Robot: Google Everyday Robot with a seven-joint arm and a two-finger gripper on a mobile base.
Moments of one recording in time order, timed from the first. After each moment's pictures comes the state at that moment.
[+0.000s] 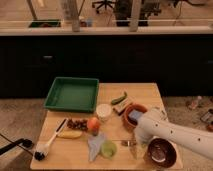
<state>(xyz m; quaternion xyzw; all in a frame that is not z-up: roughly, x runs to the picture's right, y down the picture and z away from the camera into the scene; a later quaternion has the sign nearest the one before) 0.176 0.304 0.780 -0.36 -0.04 0.03 0.93</state>
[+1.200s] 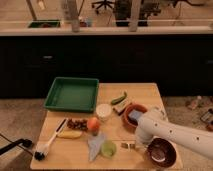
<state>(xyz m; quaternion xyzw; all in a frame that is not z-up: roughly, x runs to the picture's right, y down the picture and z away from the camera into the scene) 0.178 0.311 0.781 -0.37 -0.04 0.03 0.93</state>
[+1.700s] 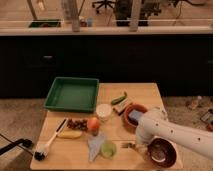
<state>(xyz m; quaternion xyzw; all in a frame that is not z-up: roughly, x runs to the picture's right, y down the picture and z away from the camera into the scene) 0.180 0.295 0.780 -0.35 -0.04 0.04 0.93</state>
